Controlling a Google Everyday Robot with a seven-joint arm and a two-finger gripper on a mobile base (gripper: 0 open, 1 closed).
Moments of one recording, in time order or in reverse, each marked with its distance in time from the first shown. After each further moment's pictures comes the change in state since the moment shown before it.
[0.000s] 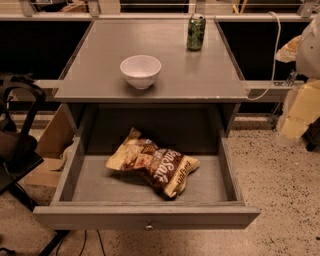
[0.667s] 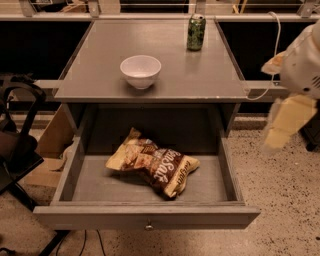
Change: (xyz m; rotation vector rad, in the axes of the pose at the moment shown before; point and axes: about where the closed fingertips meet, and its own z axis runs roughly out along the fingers) arm -0.009 0.007 0.026 -0.022 -0.033 -0.006
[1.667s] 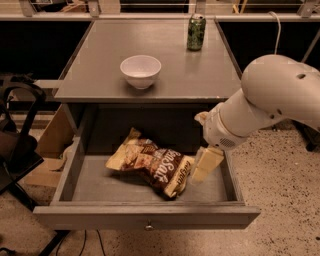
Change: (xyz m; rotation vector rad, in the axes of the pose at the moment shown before) arm -0.070 0.034 0.186 -0.114 -0.232 -0.053
